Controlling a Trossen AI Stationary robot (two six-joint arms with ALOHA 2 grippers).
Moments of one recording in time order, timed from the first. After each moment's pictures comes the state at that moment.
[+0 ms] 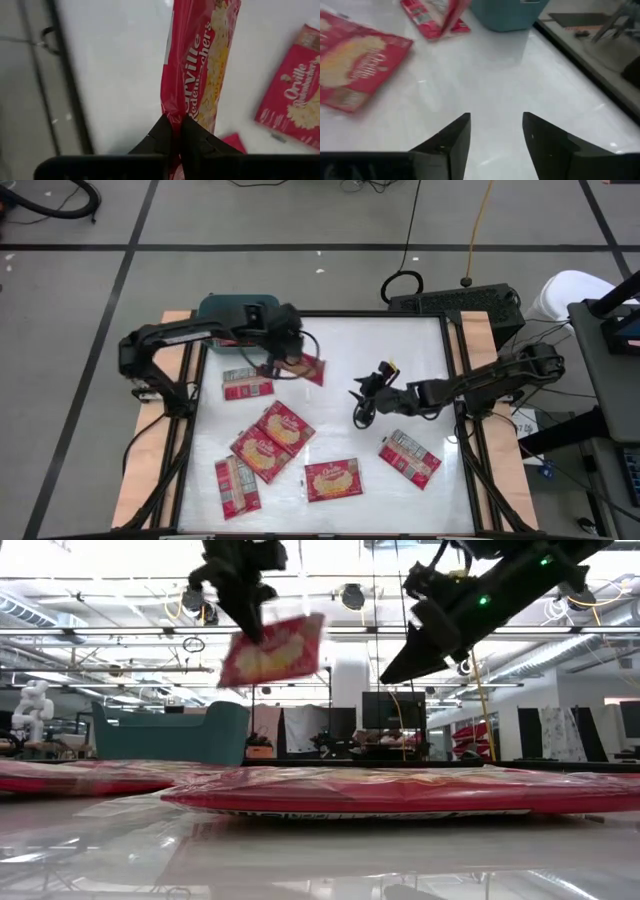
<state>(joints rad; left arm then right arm) 0.28 1.59 1.56 -1.09 -0.06 0.61 0.17 1.39 0.66 0.06 0.60 0.24</state>
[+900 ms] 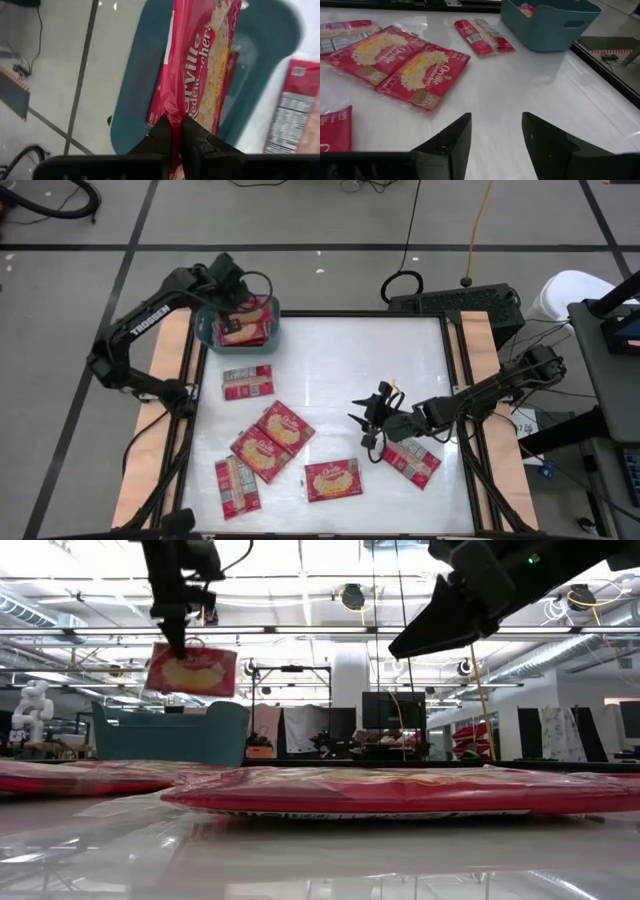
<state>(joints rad) 0.82 1.38 1.42 -1.17 -0.24 0.58 0.36 1.39 0.66 0.13 0.66 0.28</state>
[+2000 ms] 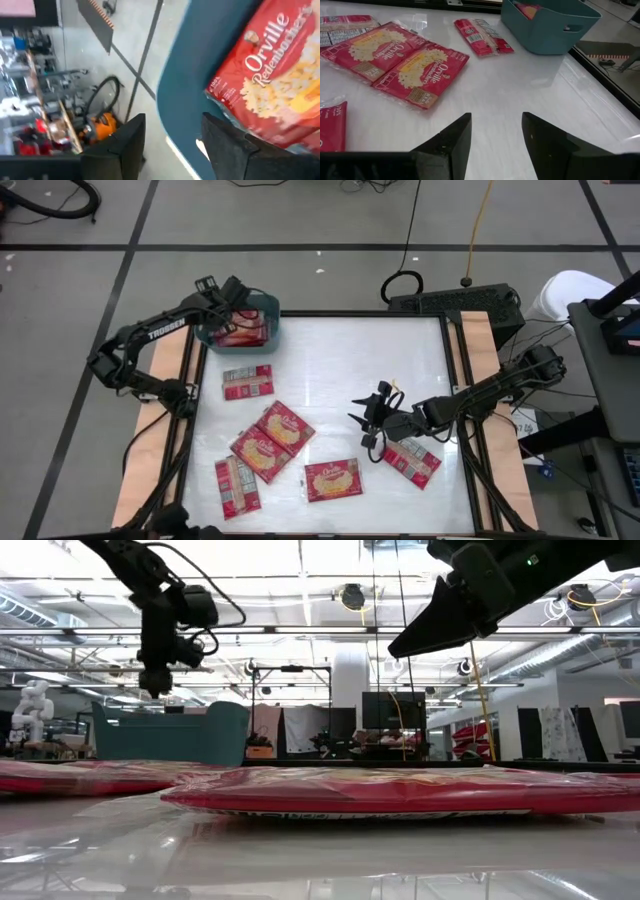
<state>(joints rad) 0.85 1.38 1.01 -0.73 -0.76 0.56 0.36 1.39 0.66 0.13 0.66 0.23</state>
